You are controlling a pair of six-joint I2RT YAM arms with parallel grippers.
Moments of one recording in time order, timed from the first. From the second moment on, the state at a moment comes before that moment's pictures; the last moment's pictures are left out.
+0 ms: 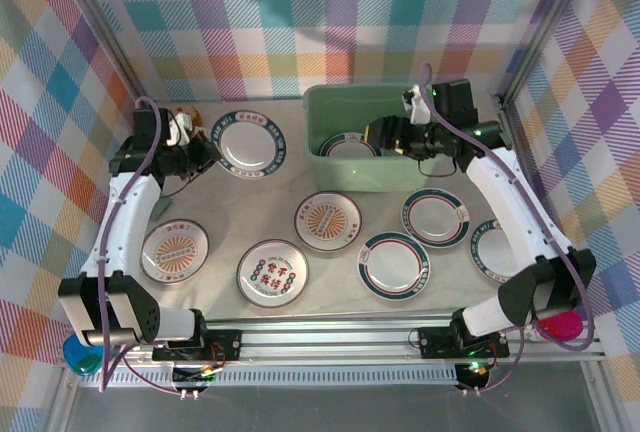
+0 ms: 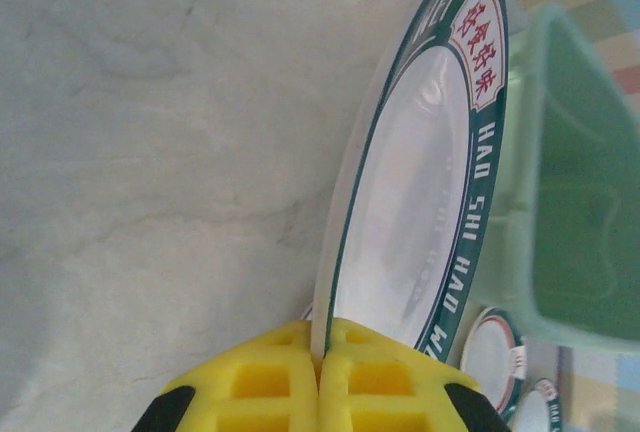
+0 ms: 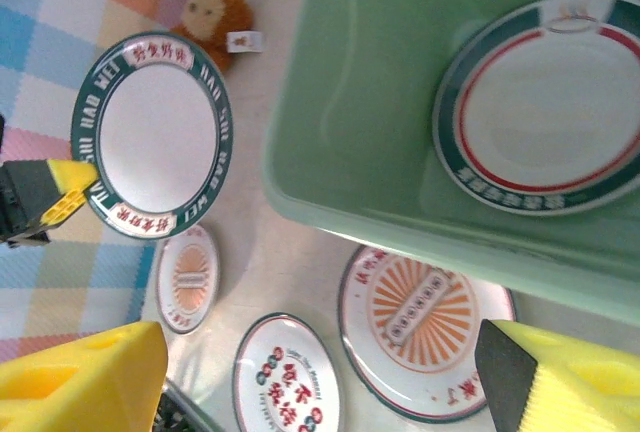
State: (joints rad) left arm 0.06 1.35 1.31 -0.76 0.45 -0.57; right arm 0.30 1.48 1.56 -0.81 -0.56 0.44
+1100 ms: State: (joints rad) left arm -0.22 1.60 1.58 -0.36 0.70 -0.86; right arm 0.30 1.74 1.87 -0.66 -0.71 0.58
